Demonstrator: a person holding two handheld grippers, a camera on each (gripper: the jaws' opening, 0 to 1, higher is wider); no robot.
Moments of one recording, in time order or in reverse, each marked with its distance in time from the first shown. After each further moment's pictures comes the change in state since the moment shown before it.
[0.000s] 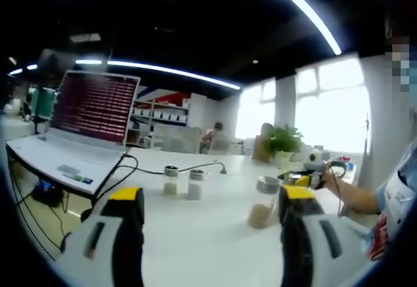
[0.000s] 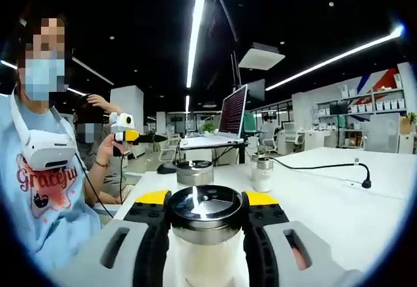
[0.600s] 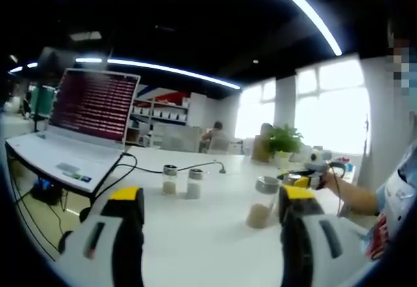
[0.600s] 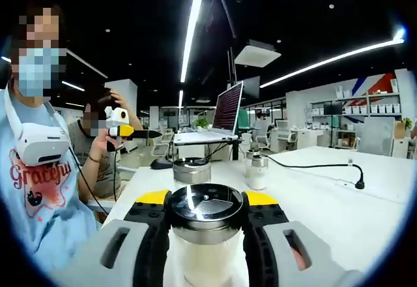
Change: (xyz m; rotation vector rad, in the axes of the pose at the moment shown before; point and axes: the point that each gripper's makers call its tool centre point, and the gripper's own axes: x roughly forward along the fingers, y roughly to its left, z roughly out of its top) left arm 0.002 0.001 0.000 -0.010 0.003 -0.003; right arm -0.002 -0.006 -0.001 -0.017 0.034 -0.051
